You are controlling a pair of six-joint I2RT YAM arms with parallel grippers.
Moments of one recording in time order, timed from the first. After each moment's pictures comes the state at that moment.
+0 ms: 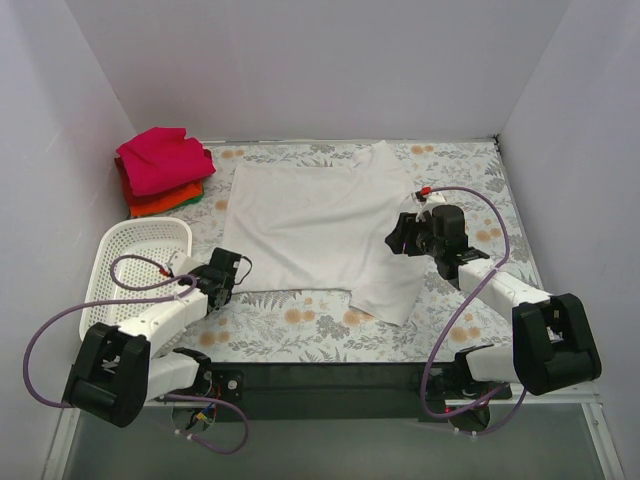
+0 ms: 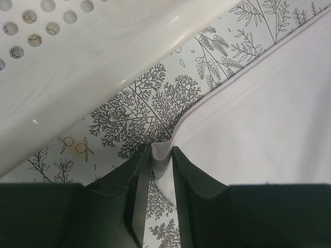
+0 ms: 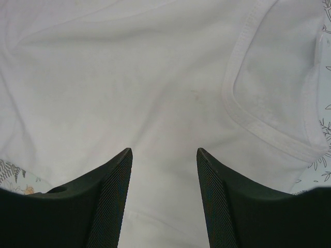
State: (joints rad) left arm -0.36 1.17 0.45 -0.39 -0.61 -1.35; right arm 0.29 1.30 0.61 0.15 -0.23 0.28
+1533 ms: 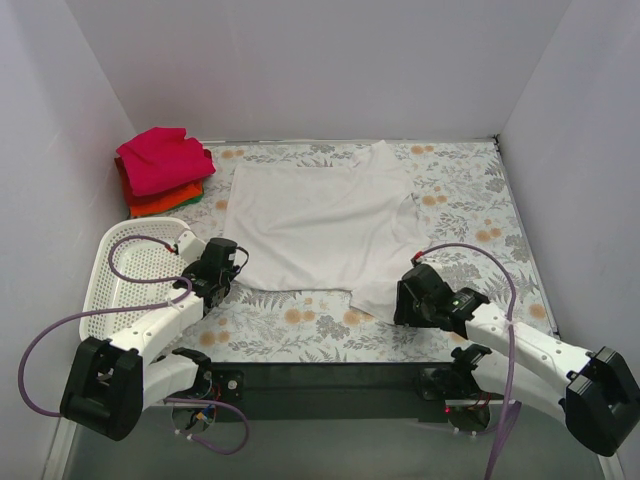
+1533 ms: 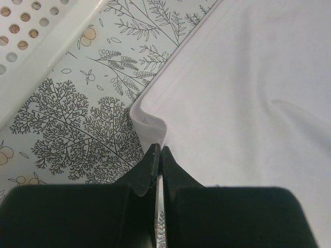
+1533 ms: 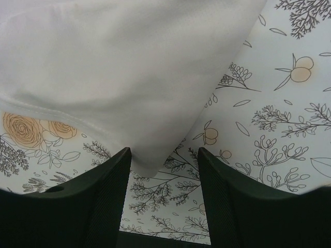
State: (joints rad) left arm -0.36 1.09 0.47 -0.20 -0.56 -1.02; right arm 0.72 0.92 0.43 -0.57 0.16 0.70
